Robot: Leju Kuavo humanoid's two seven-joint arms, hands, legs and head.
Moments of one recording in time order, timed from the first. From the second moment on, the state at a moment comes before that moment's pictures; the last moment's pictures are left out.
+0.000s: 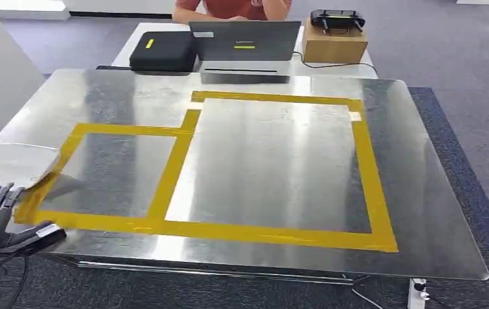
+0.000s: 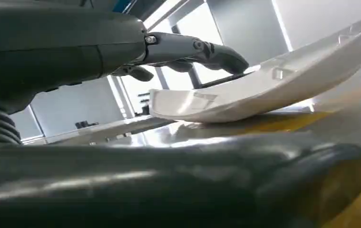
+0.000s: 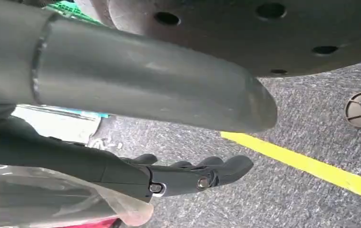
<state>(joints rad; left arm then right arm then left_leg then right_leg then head) -0.42 0.39 -0.25 -0.67 -1.29 0.64 -0.11 -0.04 0.19 -0.94 -0.21 1.11 -0.07 0.28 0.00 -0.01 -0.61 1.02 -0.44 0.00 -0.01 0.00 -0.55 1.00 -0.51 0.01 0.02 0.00</state>
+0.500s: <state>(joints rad) -0.39 0.40 -0.23 -0.71 -1.28 0.64 -0.11 -0.04 0.19 -0.93 -0.21 1.11 -0.07 0.28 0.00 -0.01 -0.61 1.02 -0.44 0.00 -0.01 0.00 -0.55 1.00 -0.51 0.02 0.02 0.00</state>
